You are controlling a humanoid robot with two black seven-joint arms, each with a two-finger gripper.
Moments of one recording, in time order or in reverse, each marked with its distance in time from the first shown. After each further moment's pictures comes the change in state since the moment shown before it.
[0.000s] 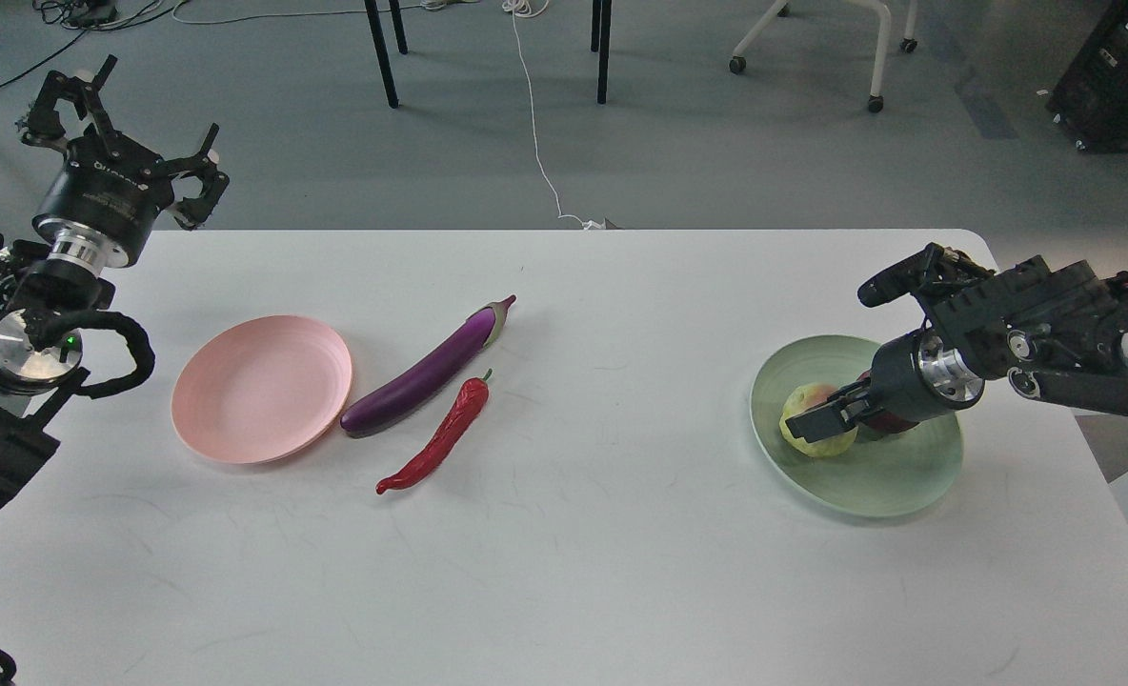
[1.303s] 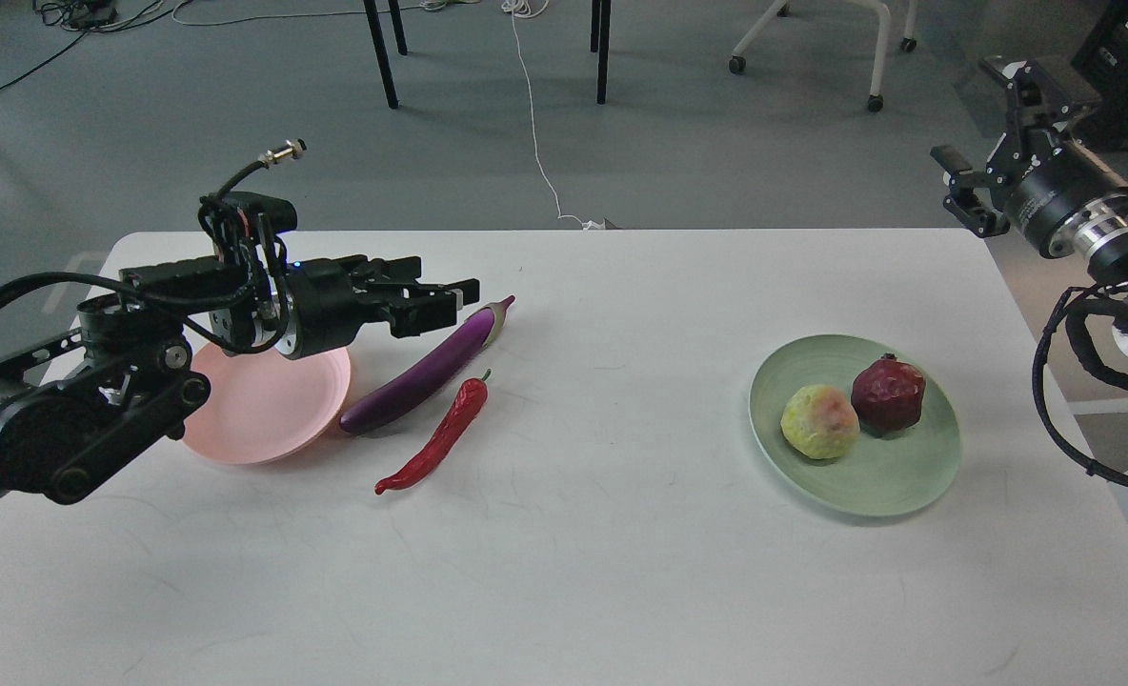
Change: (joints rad) left arm -0.011 0.036 0.207 -0.513 2.126 0.240 -0.005; right arm -0.650 -0.140 1.286 -0.334 0.970 0.002 0.022
